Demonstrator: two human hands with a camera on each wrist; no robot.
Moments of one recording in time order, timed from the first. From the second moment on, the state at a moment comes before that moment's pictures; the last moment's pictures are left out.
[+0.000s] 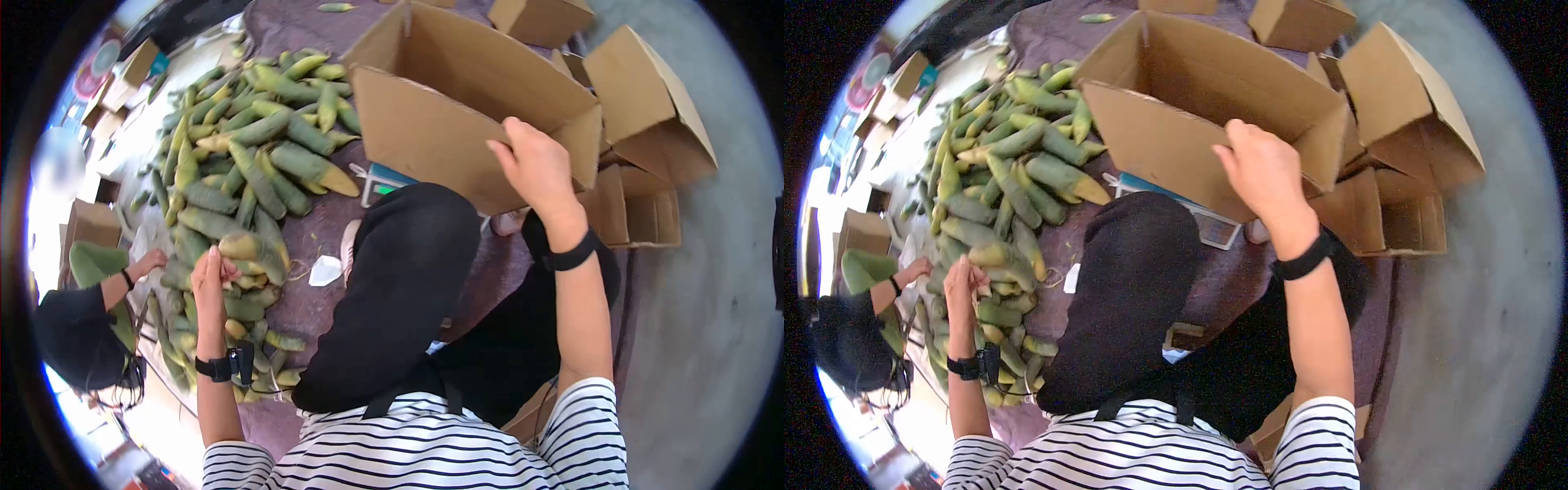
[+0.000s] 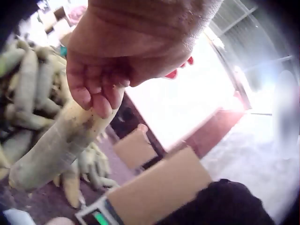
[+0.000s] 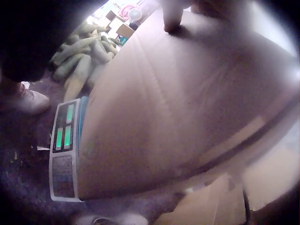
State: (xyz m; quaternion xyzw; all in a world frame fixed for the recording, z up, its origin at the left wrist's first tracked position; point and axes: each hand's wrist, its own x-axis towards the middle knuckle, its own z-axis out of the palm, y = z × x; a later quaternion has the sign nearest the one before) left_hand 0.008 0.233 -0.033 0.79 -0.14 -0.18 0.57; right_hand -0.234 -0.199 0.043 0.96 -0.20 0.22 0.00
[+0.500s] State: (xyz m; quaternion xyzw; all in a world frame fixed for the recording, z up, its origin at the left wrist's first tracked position) left_hand -0.040 -0.068 0.095 0.52 -0.37 -0.30 0.71; right_hand -0.235 -0.197 0.044 0.95 -0.21 0.21 -0.02
